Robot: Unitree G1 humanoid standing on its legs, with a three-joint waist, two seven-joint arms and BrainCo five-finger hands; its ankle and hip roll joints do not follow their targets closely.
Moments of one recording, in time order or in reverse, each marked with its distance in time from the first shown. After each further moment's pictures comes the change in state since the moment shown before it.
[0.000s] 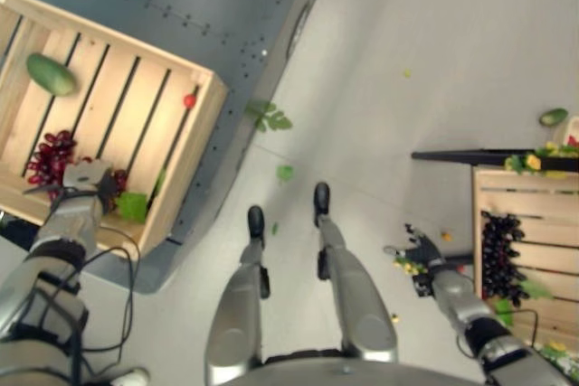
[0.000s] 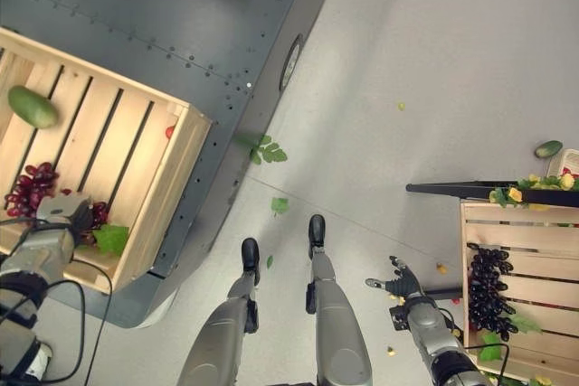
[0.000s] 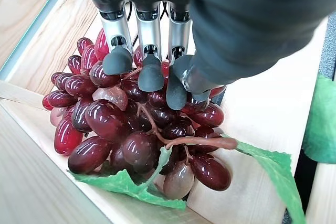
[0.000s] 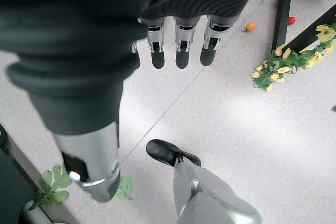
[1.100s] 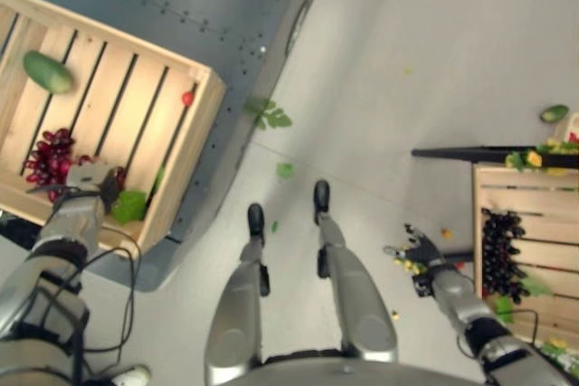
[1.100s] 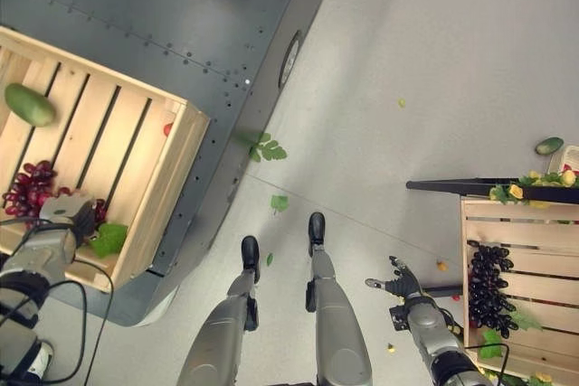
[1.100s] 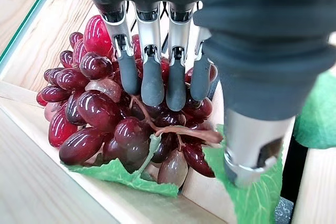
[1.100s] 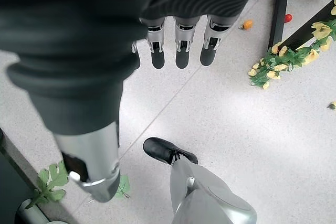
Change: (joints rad) left arm -0.004 0.001 -0.022 0.001 0.000 -0.003 -0.018; right arm 0.000 0.000 0.001 0.000 0.000 0.000 0.006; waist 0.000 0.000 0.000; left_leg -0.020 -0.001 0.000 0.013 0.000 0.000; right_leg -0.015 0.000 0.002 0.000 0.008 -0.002
